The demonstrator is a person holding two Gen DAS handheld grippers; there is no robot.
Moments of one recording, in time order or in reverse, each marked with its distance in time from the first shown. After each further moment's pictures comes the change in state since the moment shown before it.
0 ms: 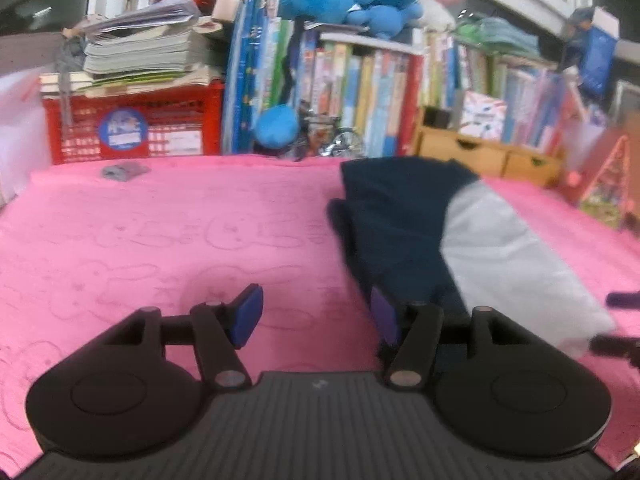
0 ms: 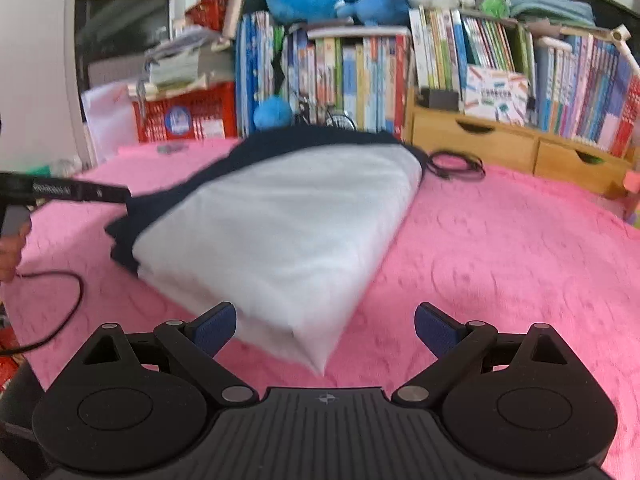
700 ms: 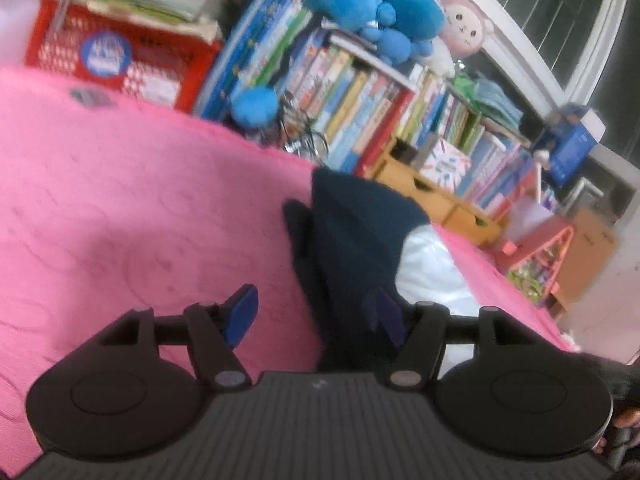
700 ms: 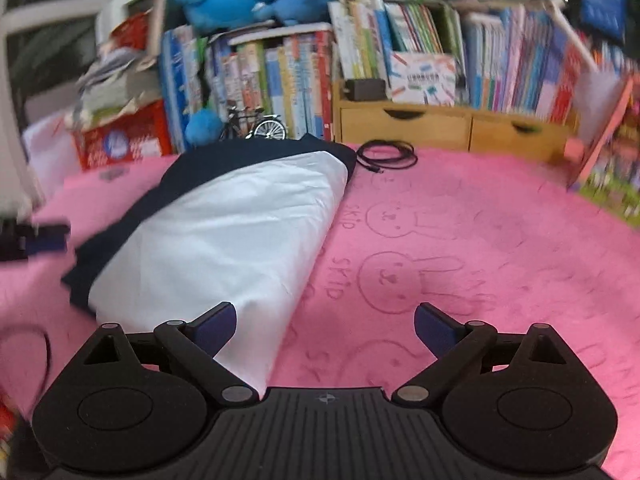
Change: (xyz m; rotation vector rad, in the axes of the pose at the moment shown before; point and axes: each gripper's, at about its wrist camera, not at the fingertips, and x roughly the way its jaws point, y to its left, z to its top) left arm 0.012 0.034 0.004 -0.290 0.036 -0.246; right arm -0.006 -0.038 0.023 0.190 0.032 -0.109
